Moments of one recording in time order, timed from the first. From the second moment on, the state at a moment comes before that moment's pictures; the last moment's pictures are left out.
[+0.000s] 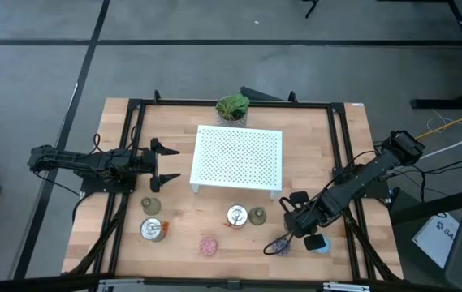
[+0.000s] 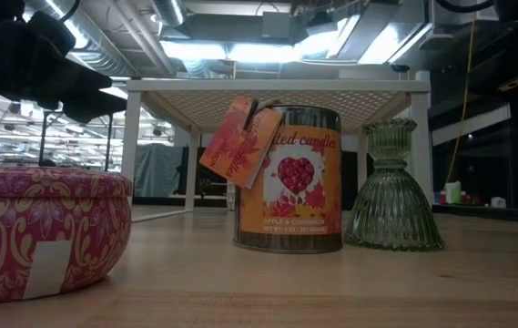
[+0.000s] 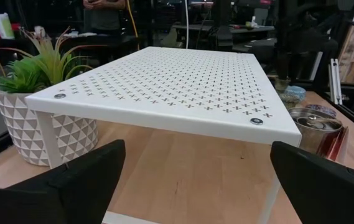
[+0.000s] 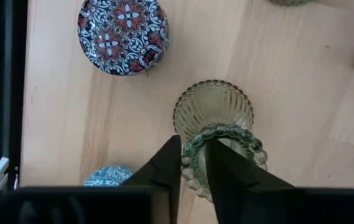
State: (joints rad) left arm -0.06 0.15 0.01 0.05 -0.23 -0.07; right arm 0.66 1.52 1.00 -0.85 -0.05 0.46
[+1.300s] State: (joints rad) left arm -0.06 0.15 0.01 0.05 -0.23 -0.07; right arm 0.47 1.40 1.67 -1.37 0.10 0.30
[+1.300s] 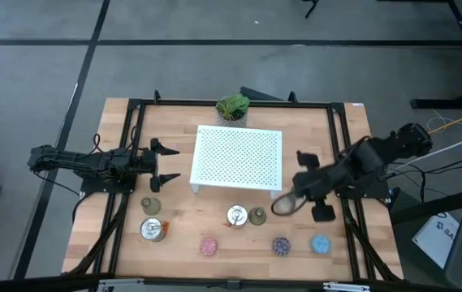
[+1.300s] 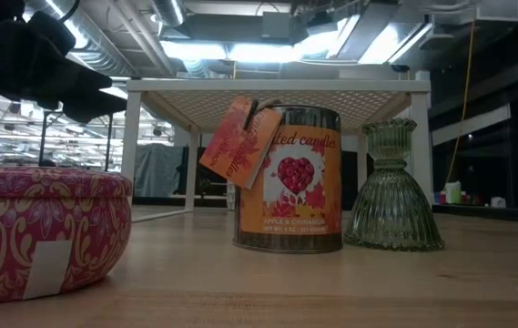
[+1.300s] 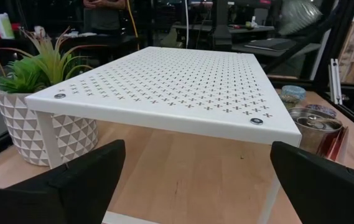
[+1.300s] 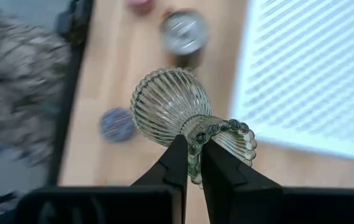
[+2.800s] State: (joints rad) left arm -0.06 0.15 0.01 0.05 -0.23 -0.07; right arm -0.06 1.64 1.73 -1.40 0.34 -0.38
